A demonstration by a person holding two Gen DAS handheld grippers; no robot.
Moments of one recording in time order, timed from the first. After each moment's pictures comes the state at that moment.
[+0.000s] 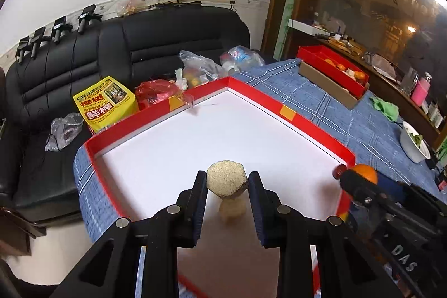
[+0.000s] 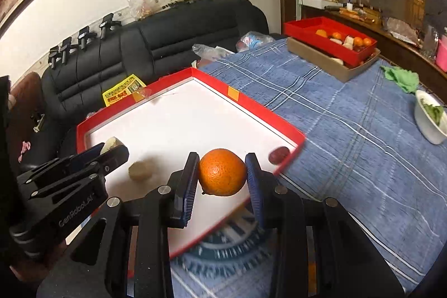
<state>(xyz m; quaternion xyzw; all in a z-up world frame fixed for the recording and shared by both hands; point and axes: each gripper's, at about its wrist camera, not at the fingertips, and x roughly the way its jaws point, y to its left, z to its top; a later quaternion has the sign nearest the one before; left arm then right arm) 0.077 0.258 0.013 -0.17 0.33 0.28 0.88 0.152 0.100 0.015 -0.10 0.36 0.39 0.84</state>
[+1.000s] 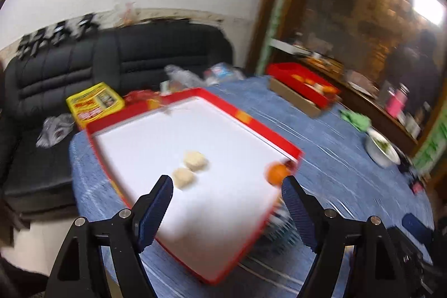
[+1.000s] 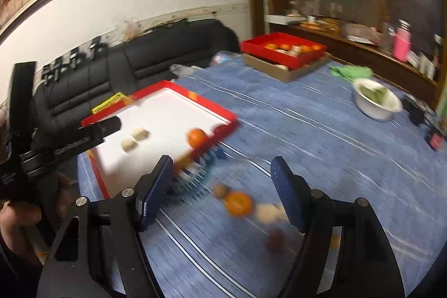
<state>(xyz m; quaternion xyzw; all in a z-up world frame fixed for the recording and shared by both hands) 0.037 0.172 0.038 -0.18 0.28 0.25 0.91 0.098 -0.039 0.049 -0.07 0.32 0.33 0.88</state>
